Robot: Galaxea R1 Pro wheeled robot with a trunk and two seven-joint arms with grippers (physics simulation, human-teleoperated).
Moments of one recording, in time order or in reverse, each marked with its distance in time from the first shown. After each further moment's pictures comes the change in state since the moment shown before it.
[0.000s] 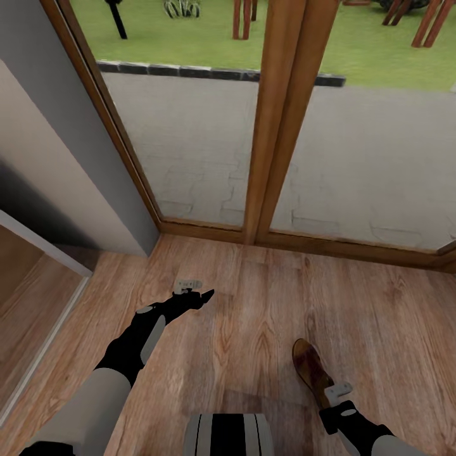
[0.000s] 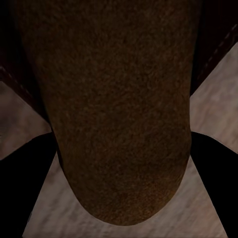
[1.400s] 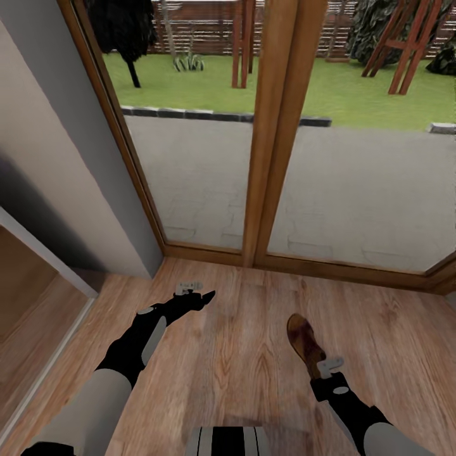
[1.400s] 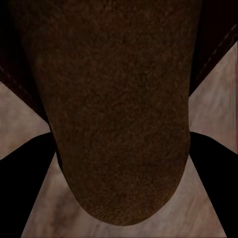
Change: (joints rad) left arm 0.003 -0.004 -0.003 0.004 0.002 0.003 0.000; right arm 0.000 0.023 0.002 -0.176 -0.007 -0.010 0.000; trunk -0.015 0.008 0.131
